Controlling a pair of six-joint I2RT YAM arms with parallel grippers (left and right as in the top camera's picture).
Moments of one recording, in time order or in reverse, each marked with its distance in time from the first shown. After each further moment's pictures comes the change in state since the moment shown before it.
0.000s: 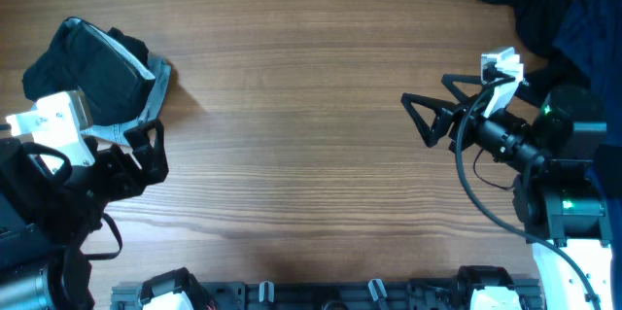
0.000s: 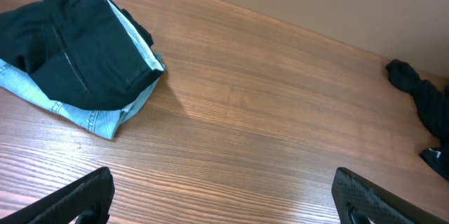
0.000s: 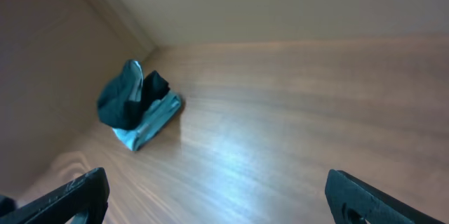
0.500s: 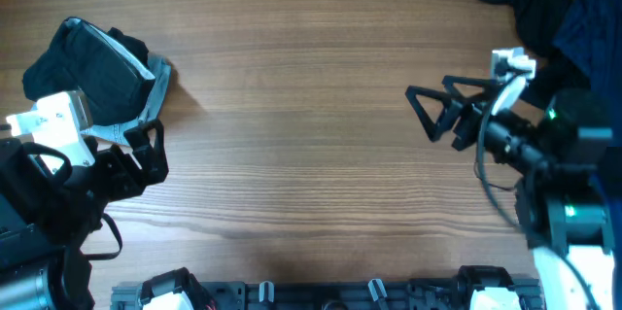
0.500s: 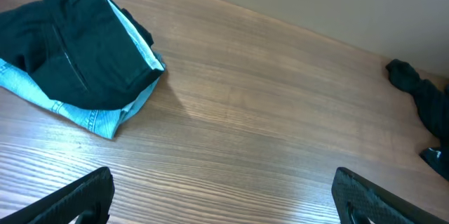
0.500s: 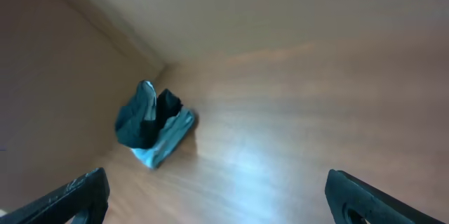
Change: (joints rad) left arm 0.000 0.000 0.000 -0.001 0.000 0.000; right arm -0.005 -0.049 -0.001 0.040 0.000 0.114
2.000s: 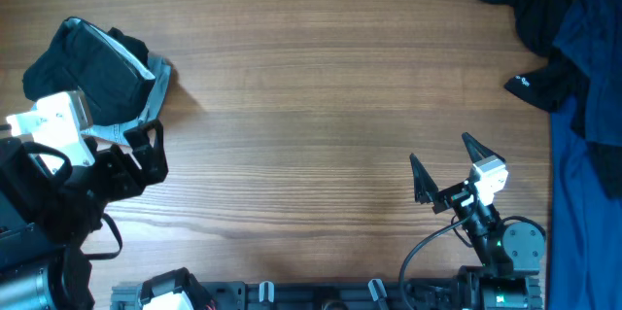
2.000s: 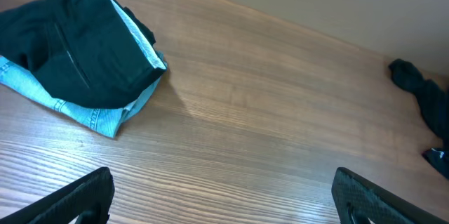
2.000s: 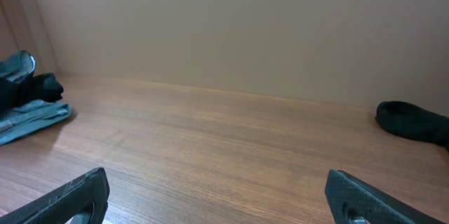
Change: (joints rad) left arm 0.000 0.001 -0.002 -0.002 -0.007 0.000; right arm 0.000 -0.837 -0.882 0.402 0.315 -0.264
